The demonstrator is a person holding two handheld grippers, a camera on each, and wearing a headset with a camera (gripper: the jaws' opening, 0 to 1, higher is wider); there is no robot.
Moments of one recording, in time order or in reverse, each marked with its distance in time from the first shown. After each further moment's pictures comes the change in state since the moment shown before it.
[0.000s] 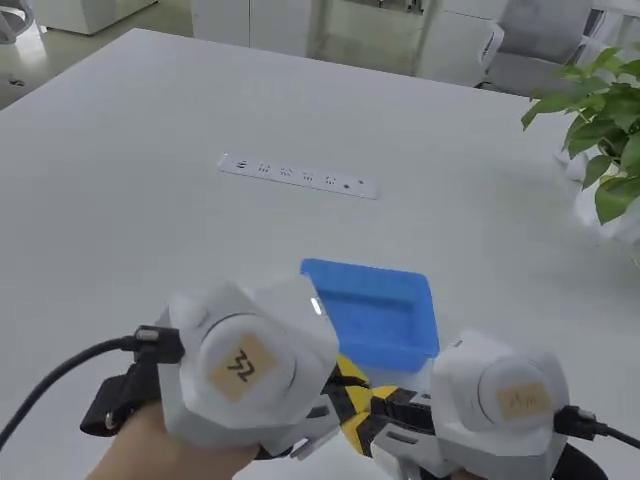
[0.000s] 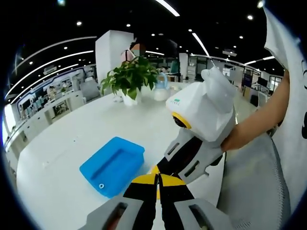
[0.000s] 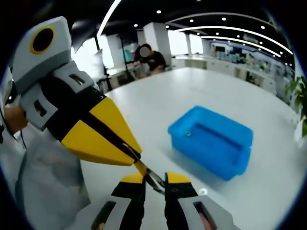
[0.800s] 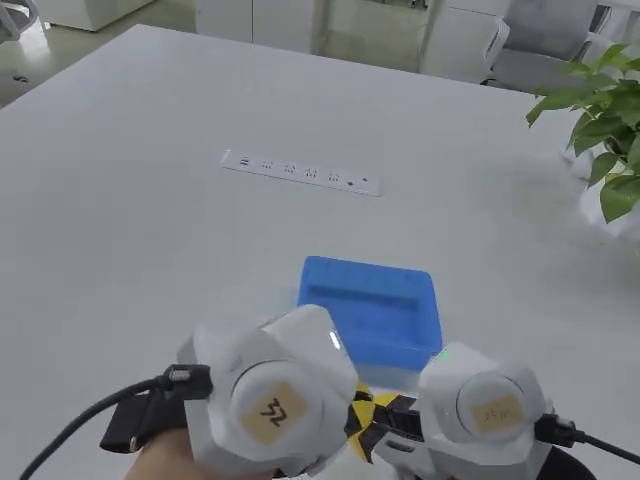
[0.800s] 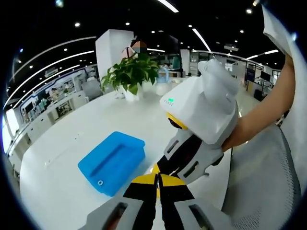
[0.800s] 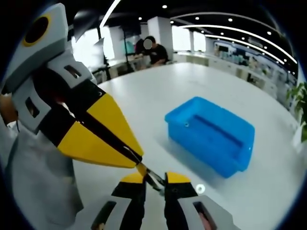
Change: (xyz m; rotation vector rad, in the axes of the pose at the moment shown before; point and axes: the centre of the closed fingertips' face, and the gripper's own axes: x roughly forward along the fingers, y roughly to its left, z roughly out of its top) left arm 0.013 -0.005 -0.015 0.034 0.035 0.048; right arm 0.010 -0.006 -0.019 -0.063 0.056 -0.033
